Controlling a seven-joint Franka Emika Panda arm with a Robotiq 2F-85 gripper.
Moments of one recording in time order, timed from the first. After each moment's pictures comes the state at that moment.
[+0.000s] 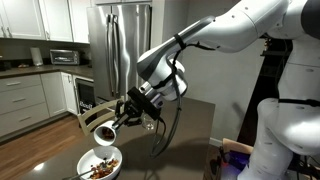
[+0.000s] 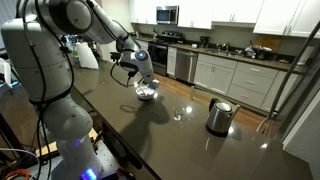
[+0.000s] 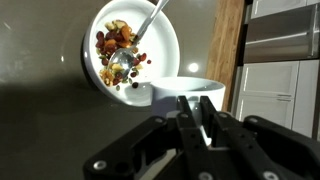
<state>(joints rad) 0.19 -0.01 0.21 -2.37 1.40 2.92 0.28</state>
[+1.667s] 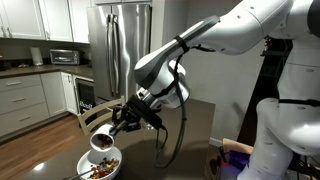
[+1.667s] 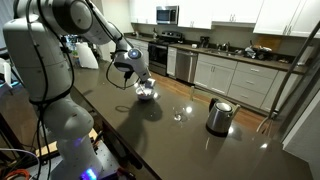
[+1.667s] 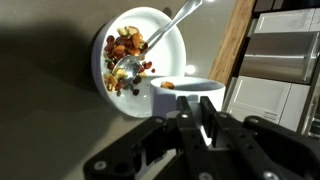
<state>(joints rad) 0.22 0.00 0.27 -2.38 1.37 3.02 0.19</state>
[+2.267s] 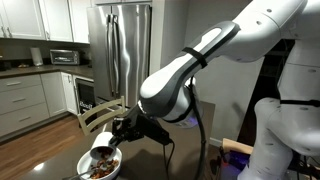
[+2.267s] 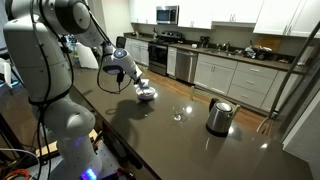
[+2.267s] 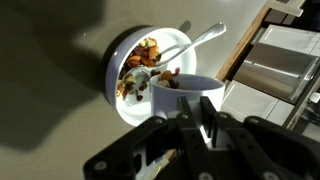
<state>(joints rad) 0.31 0.00 0.36 -2.45 1.26 3.24 0.19</state>
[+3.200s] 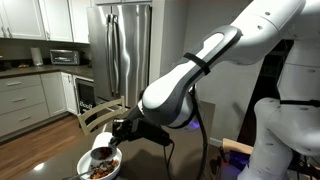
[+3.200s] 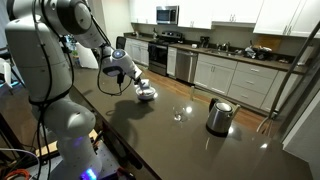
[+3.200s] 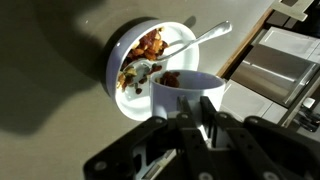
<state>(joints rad) 0.32 0.02 0.35 -2.47 1.17 3.29 0.21</state>
